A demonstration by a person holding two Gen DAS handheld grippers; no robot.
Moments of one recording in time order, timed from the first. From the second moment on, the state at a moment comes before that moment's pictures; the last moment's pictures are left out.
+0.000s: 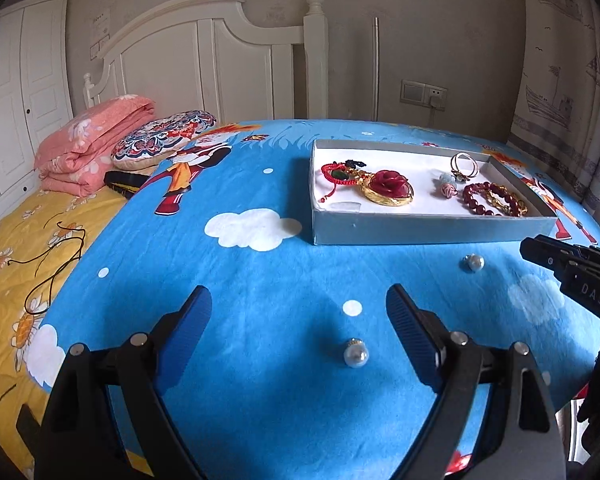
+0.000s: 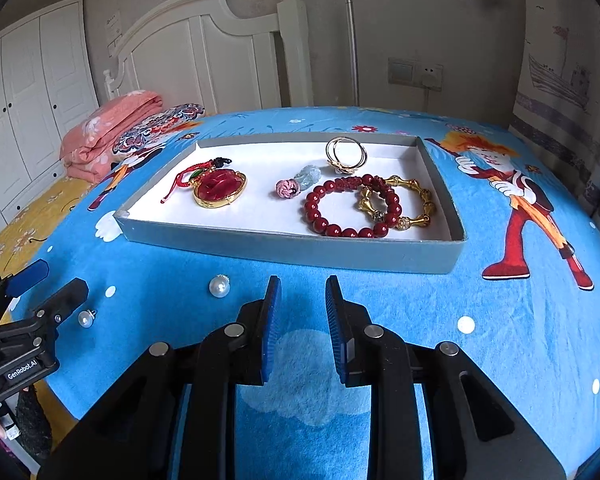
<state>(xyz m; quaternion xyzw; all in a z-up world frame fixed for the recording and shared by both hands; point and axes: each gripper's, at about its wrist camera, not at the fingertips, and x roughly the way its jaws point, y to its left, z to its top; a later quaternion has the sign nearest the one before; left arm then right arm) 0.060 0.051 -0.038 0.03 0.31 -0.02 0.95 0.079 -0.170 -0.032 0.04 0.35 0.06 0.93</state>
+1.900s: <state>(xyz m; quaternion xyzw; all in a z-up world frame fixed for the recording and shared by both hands) 0.037 0.016 -0.066 0.08 0.29 -0.09 0.95 0.078 -0.121 -0.044 0.00 0.37 0.08 0.93</state>
